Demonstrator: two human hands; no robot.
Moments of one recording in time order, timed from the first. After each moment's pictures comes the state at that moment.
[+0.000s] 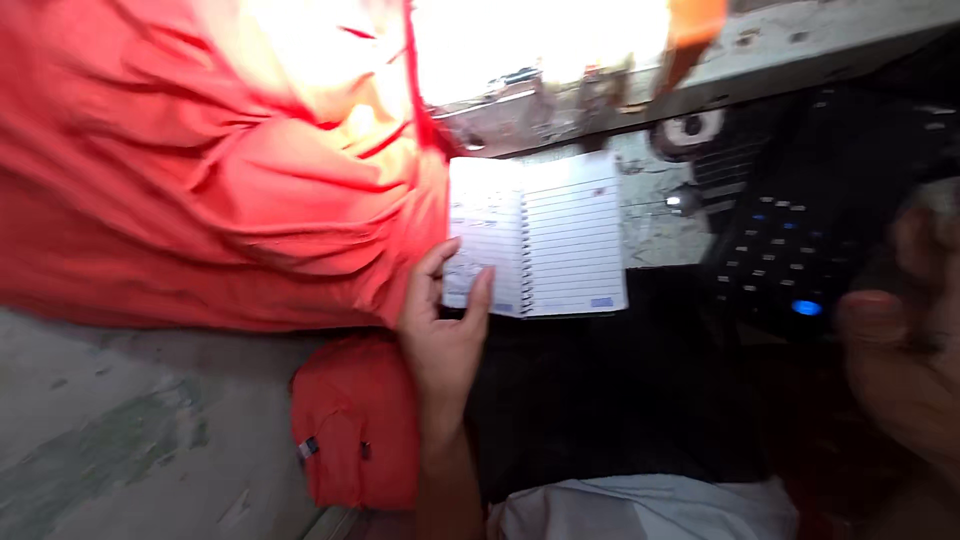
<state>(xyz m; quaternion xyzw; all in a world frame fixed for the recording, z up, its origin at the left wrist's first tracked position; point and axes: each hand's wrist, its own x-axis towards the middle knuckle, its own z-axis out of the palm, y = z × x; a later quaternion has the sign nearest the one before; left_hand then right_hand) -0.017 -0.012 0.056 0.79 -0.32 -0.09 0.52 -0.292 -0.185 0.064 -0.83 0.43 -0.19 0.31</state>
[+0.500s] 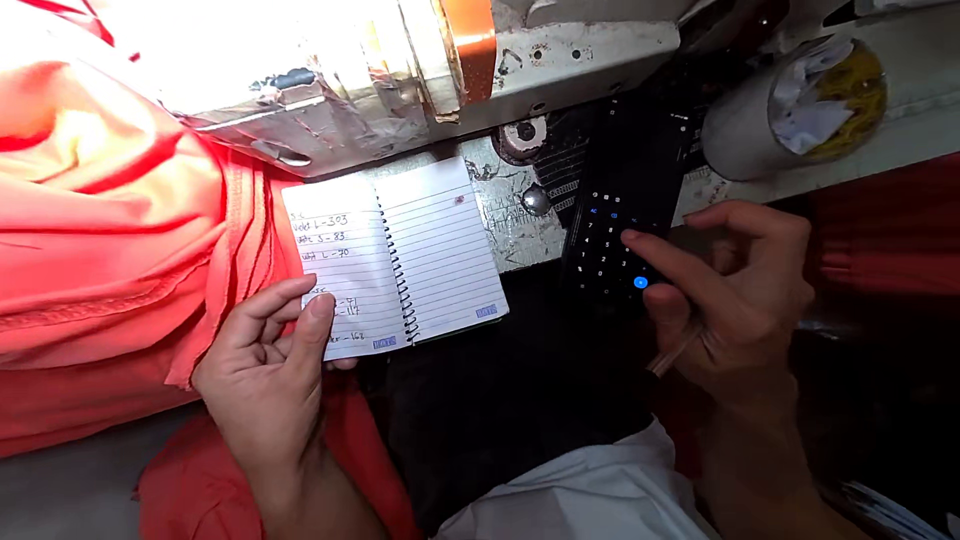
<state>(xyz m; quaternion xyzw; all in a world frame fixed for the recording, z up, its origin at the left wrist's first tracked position) 0.010 -0.004 0.061 0.75 -0.27 -0.22 0.56 -0.278 -0.181 0.069 -0.89 0.36 -0.27 0.09</state>
